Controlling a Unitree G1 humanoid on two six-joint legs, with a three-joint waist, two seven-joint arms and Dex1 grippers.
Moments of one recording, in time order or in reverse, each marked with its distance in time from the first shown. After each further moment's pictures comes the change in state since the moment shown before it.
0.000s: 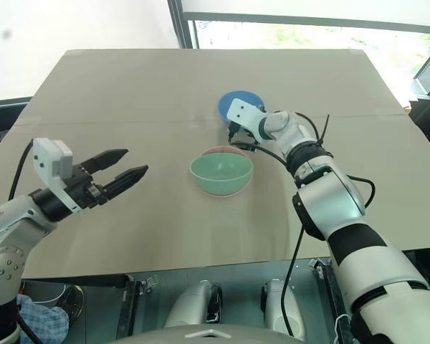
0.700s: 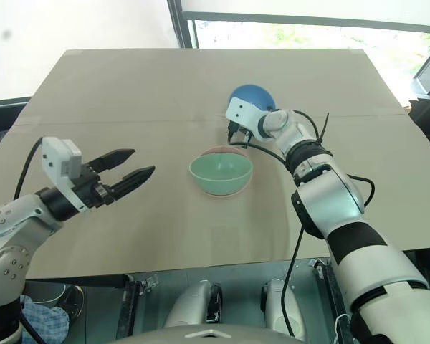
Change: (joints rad) left arm -0.012 0.006 -0.039 -0.027 -0.001 0.009 0.018; right arm -0.010 -0.002 -0.011 0.019 -0.036 -0.053 -0.020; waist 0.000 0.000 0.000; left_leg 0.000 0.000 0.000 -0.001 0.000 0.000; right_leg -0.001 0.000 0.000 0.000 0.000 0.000
